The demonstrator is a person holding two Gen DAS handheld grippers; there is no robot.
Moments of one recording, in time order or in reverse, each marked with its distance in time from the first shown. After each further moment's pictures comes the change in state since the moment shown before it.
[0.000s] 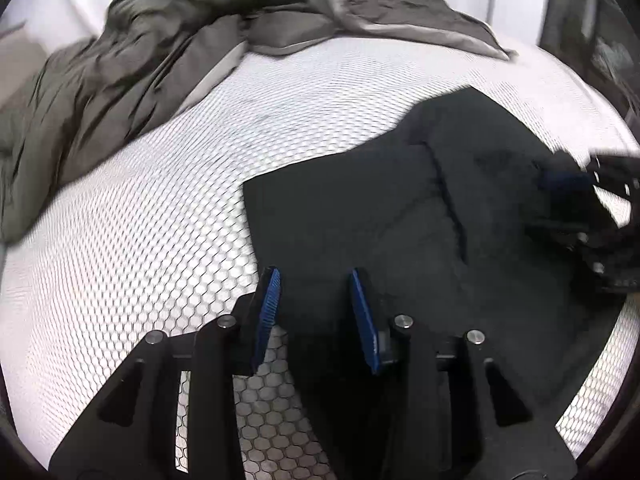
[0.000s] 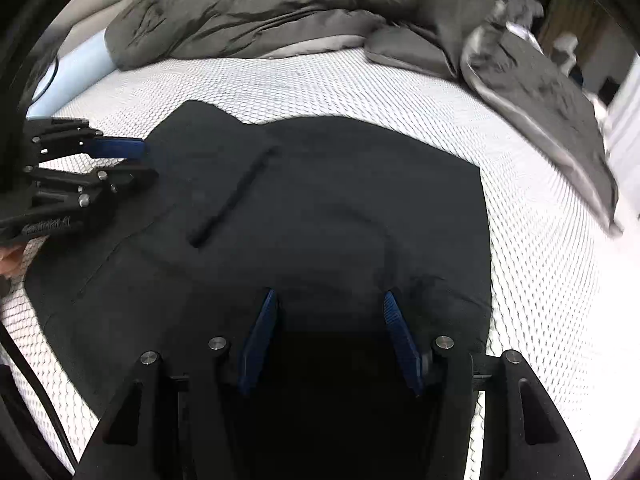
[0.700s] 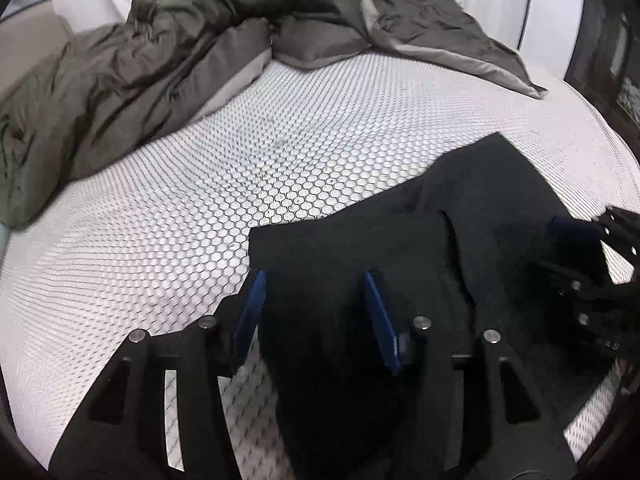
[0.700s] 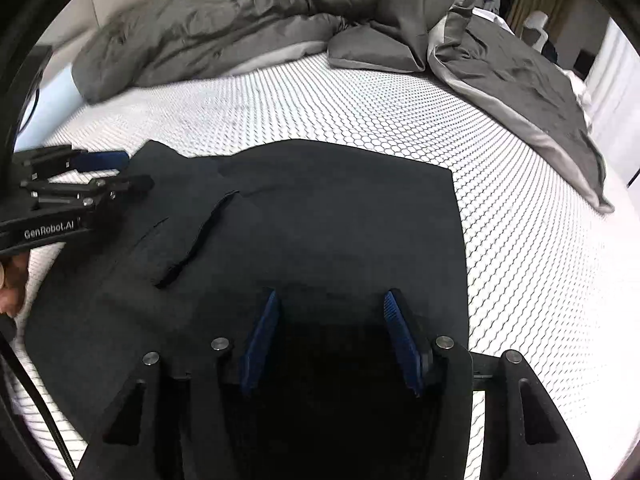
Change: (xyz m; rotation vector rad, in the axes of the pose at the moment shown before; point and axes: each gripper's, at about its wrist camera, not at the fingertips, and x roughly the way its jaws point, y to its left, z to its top) left arm 0.001 -0.007 0.036 -0.058 -0.024 0.041; right arm 0.000 -0.008 0.018 0.100 -0.016 -0.069
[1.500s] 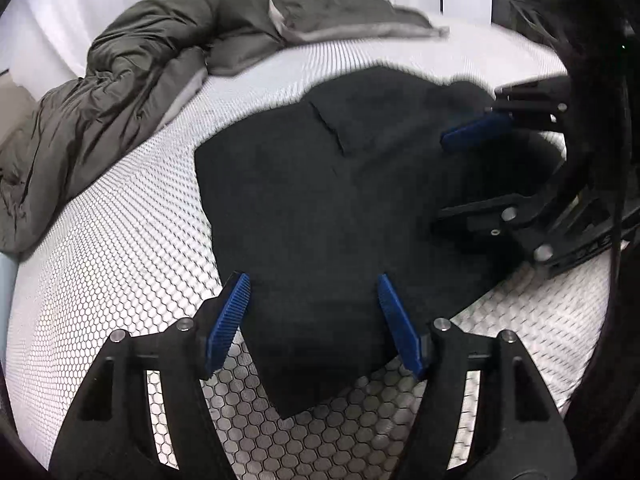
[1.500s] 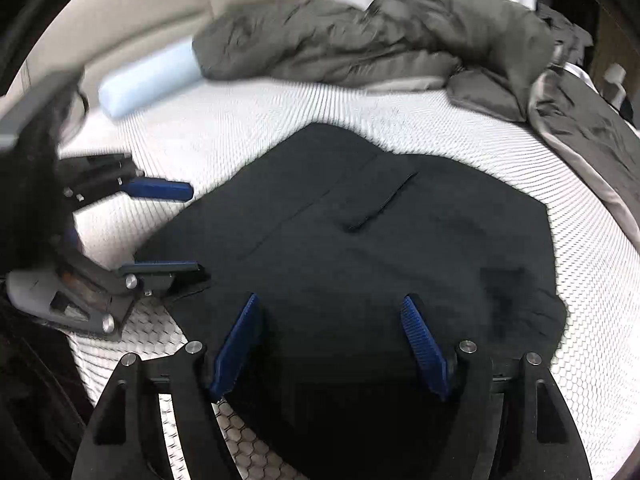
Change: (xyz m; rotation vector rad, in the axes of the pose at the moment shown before) left arm -0.059 -0.042 -0.120 0.248 -0.034 -0.044; right arm -0.040 0.064 -0.048 -0.259 -0.052 0.227
